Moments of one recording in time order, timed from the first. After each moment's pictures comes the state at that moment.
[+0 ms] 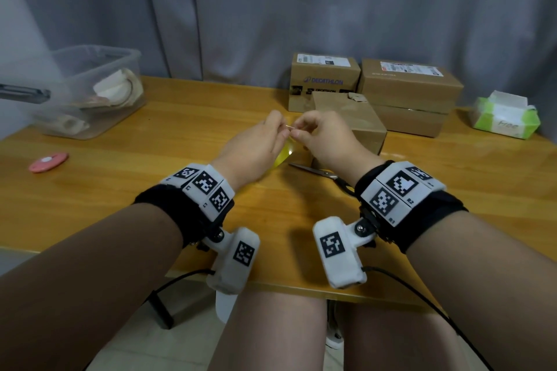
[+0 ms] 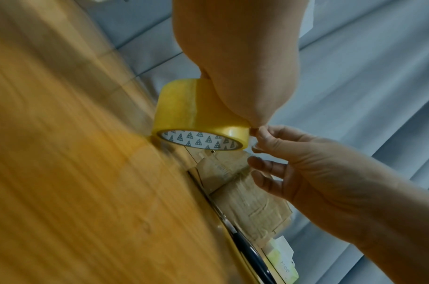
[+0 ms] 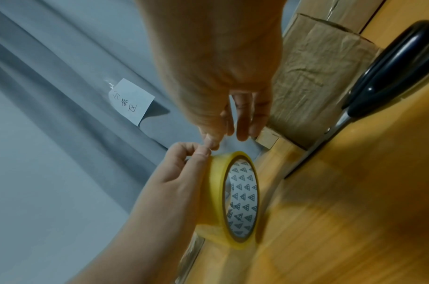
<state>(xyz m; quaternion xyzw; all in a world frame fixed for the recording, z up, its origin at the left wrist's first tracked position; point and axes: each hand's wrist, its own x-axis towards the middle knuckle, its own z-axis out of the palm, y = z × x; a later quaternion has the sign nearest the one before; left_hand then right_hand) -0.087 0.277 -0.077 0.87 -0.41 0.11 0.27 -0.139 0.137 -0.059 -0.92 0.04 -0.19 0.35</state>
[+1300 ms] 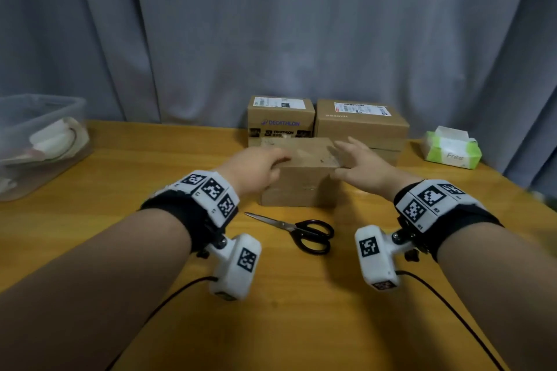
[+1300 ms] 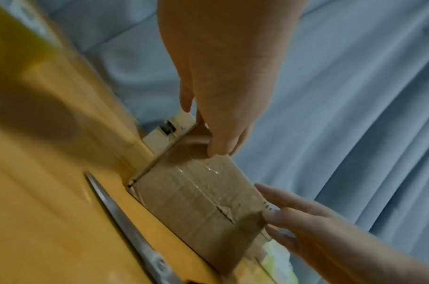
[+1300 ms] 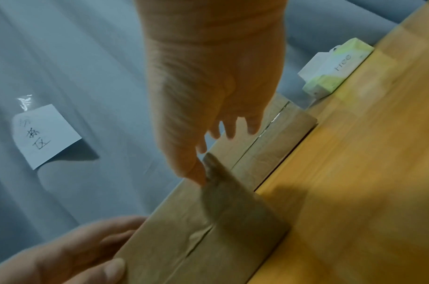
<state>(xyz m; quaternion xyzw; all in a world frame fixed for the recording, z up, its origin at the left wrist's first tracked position) -0.051 0.193 -0.042 0.87 -0.46 0.04 0.15 -0.157 -0.008 -0.037 -0.95 0.17 -0.06 0.26</state>
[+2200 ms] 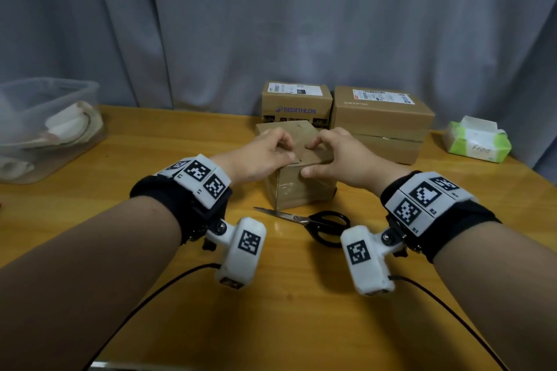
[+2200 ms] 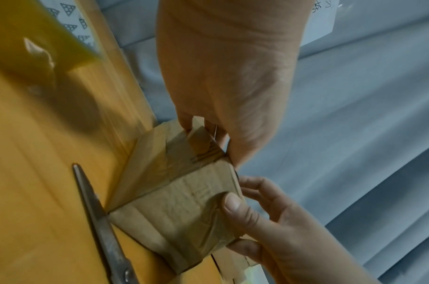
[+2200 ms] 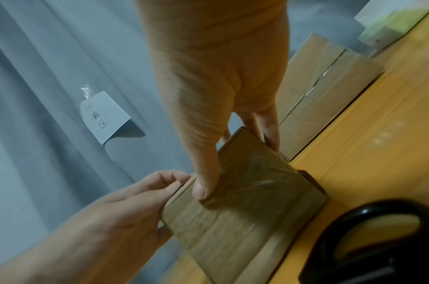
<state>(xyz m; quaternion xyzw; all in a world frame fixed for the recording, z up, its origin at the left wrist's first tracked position) -0.042 0.206 -0.048 0.84 -0.42 -0.08 0.35 -0.137 0.045 -0.035 -0.97 0.07 -0.07 0.24</state>
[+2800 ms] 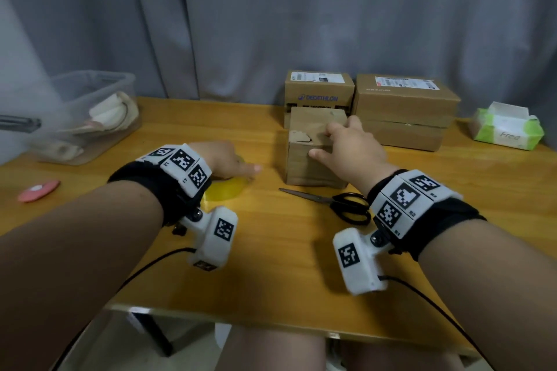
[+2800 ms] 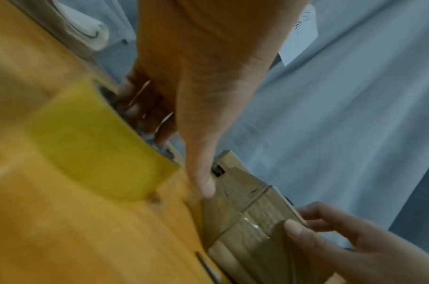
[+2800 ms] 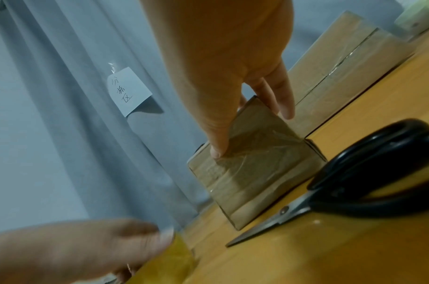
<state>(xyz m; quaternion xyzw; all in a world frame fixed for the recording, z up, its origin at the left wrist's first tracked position) -0.042 0.287 -0.045 0.97 -0.19 -0.13 -0.02 -0.140 0.093 -0.048 -0.97 0.17 -0.11 0.10</state>
